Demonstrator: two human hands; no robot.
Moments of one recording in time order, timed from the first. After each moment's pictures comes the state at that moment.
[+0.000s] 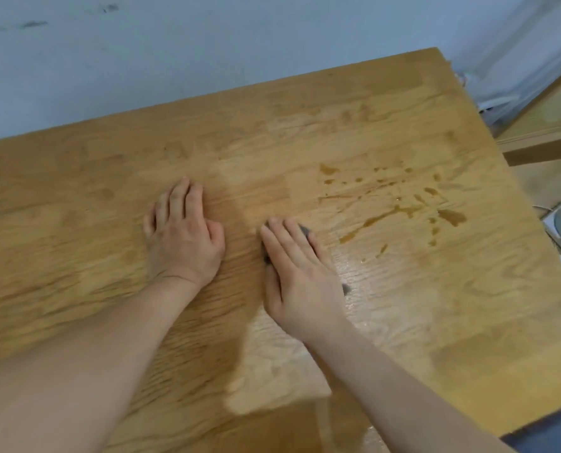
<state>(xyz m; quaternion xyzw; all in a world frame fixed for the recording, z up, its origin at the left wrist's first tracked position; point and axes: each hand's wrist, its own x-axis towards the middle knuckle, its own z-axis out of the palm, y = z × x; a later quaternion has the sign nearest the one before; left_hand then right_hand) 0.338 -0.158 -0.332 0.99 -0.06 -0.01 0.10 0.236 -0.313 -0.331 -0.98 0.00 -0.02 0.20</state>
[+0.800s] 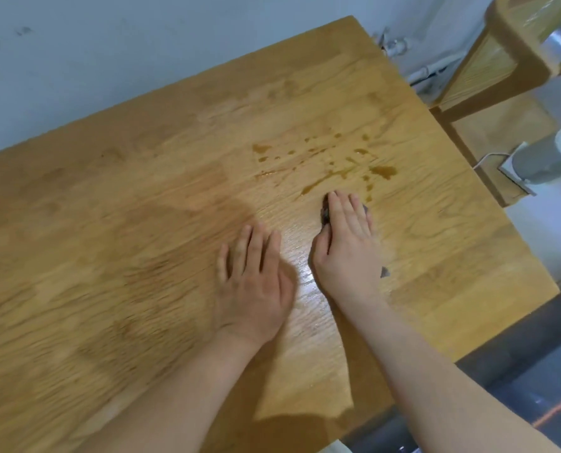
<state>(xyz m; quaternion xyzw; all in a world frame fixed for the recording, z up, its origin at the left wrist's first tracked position) 0.207 -0.259 -0.338 0.96 -0.25 -0.07 0.09 0.189 -0.409 -0.337 -0.94 0.27 -0.09 0.17</state>
